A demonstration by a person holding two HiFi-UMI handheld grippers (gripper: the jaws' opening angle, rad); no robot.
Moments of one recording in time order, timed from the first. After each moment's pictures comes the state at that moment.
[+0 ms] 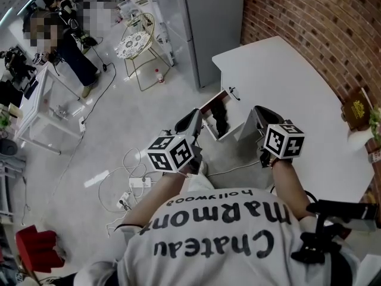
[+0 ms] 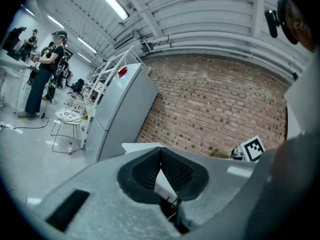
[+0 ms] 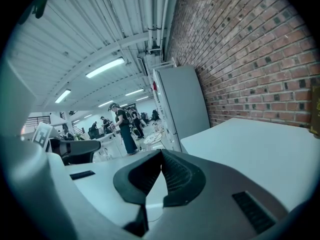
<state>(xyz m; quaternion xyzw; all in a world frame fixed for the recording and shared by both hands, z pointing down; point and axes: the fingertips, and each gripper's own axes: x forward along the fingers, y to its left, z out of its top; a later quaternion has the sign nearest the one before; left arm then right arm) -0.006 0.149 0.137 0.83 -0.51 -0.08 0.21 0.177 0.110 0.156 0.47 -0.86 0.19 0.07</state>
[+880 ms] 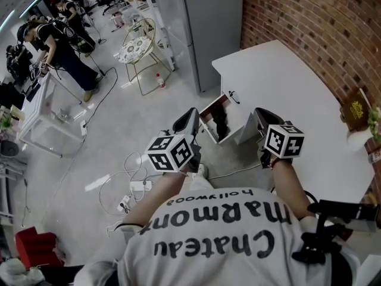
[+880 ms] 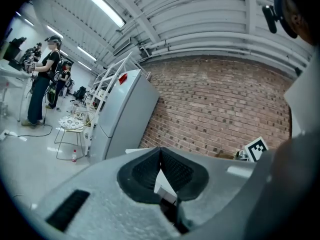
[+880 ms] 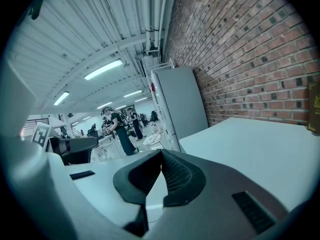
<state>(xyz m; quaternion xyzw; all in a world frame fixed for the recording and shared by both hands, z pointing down) -0.012 0.149 0.124 0.82 -0.54 -0.08 0.18 0.187 0.112 0.156 0.48 -0.86 0.19 0.06</state>
